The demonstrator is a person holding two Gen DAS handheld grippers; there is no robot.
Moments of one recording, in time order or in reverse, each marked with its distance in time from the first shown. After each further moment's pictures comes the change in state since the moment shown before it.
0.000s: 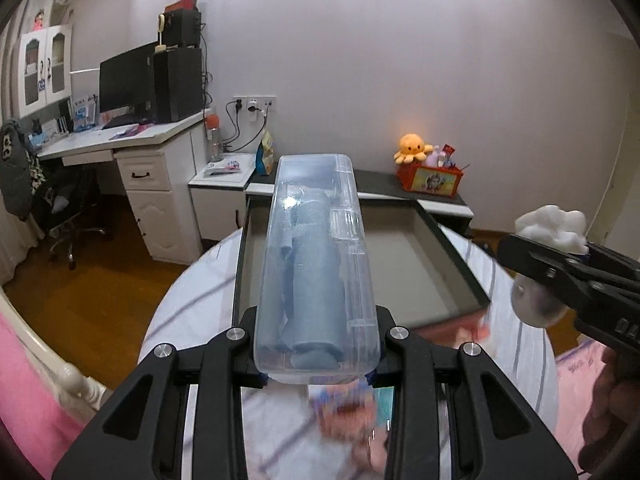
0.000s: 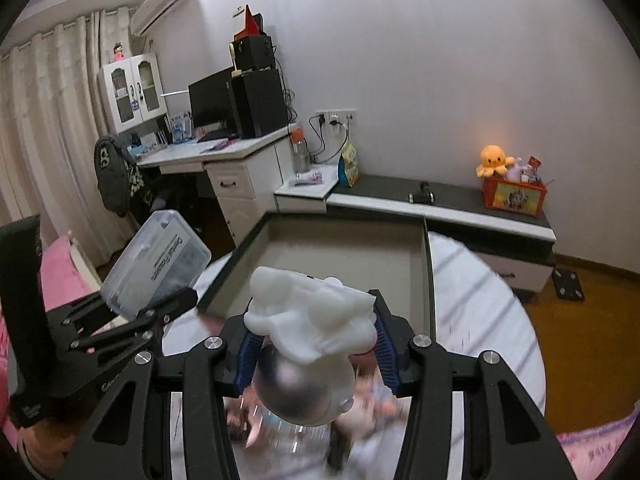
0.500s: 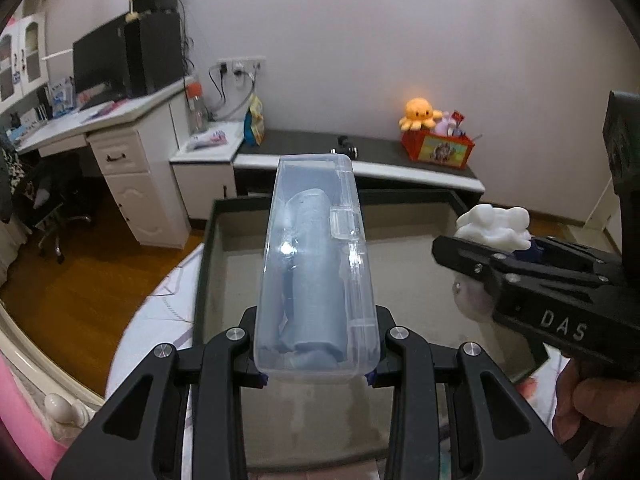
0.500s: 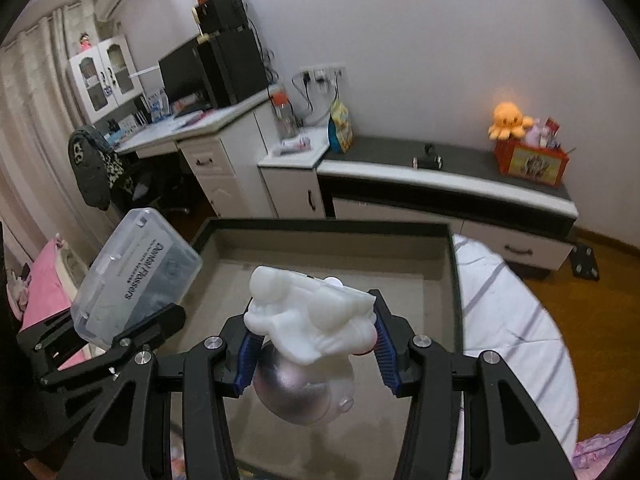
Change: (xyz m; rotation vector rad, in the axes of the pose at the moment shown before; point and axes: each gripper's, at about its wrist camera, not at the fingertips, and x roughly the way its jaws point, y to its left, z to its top) left arm 0.134 -0.003 0.036 0.024 0.165 -0.012; right arm 0.153 -0.045 0.046 0.074 0.180 0.018
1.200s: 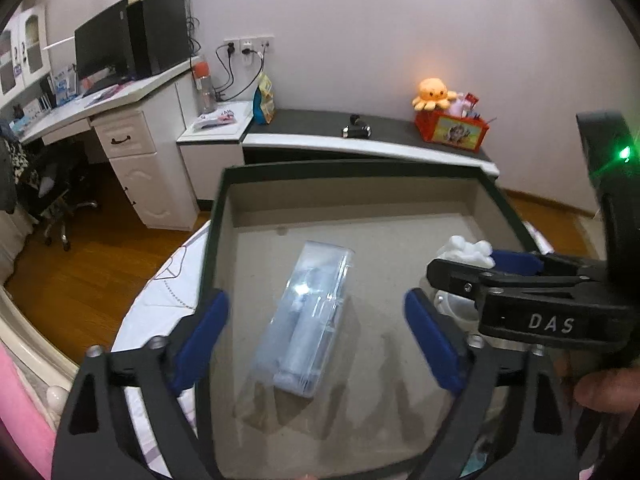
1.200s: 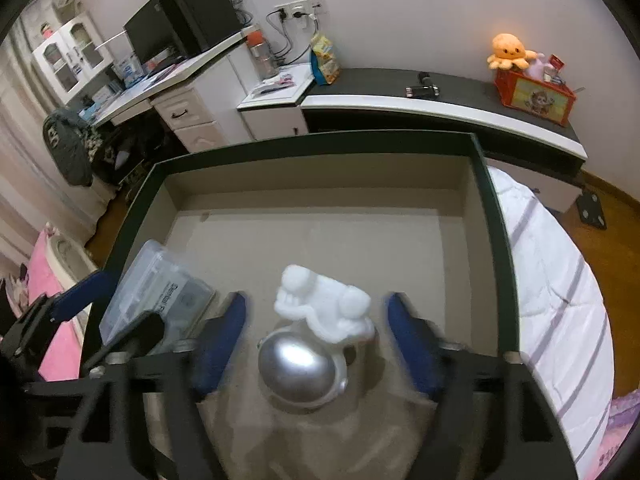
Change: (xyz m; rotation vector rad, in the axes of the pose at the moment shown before) left arm 0.013 0.015 -0.011 -0.017 0.046 0.027; right arm 0.057 -0.024 -0.014 0.094 0.209 0.016
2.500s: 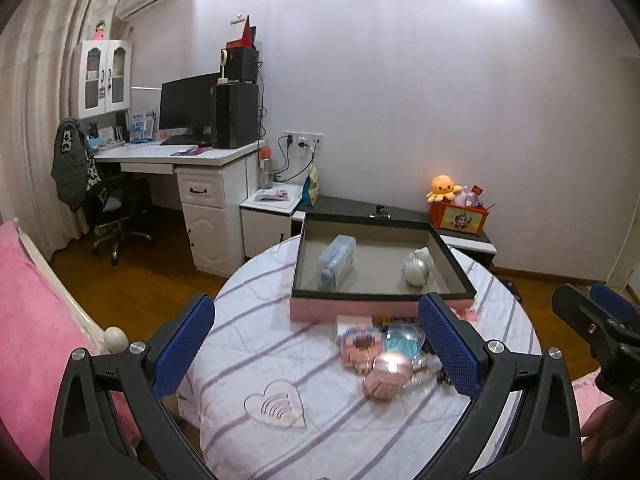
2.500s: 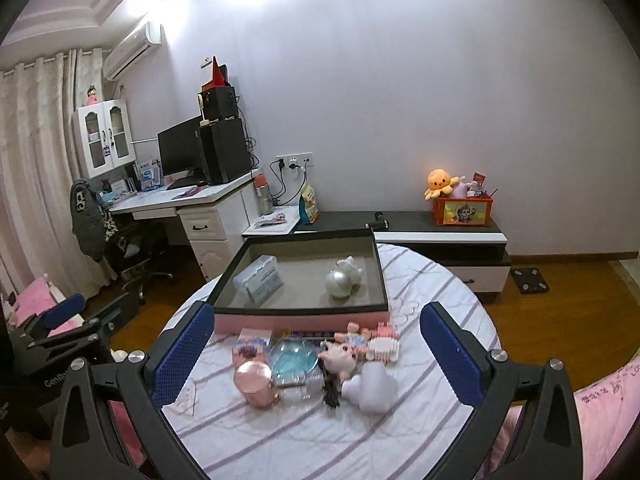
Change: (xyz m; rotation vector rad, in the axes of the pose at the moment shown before) left arm -0.262 -0.011 -0.149 -0.111 -0.354 0.127; right arm -0.262 0.074 -0.213 -0.049 -0.576 -0.145
